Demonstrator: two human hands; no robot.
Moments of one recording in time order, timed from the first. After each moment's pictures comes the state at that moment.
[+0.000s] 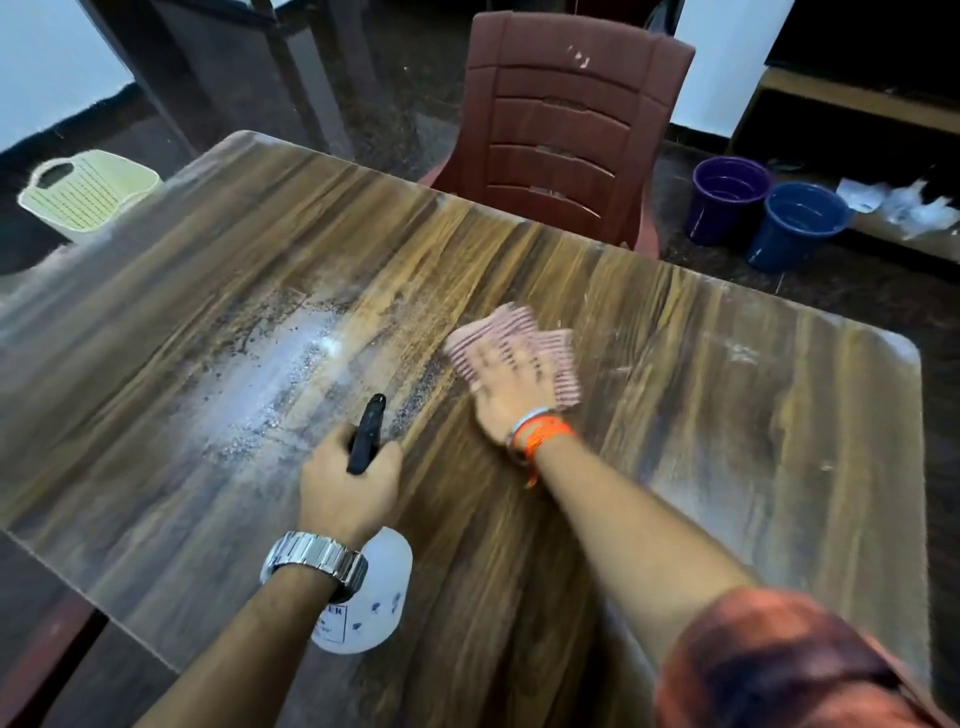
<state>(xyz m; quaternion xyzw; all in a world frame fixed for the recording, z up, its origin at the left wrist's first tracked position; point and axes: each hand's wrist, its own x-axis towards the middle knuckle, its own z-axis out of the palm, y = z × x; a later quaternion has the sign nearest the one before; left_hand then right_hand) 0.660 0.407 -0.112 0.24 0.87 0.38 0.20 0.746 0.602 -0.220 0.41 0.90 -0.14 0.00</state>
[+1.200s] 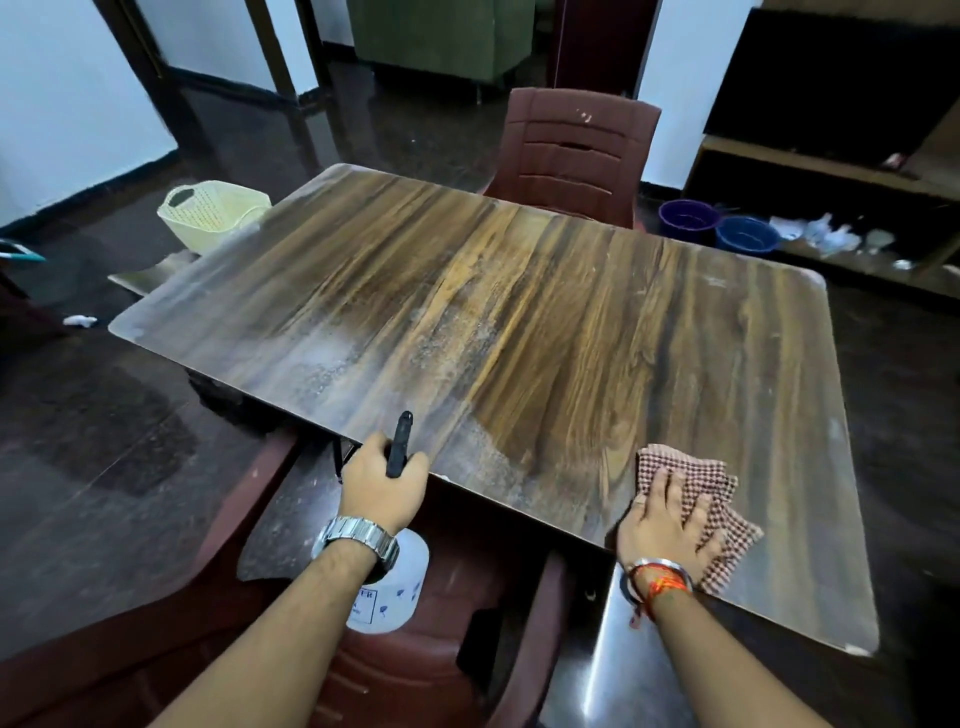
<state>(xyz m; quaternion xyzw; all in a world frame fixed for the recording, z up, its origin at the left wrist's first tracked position) 0.656 0.111 -0.090 0.27 0.85 0.39 0.22 0.919 0.219 -0.191 0.77 0.62 -0.16 -0.05</state>
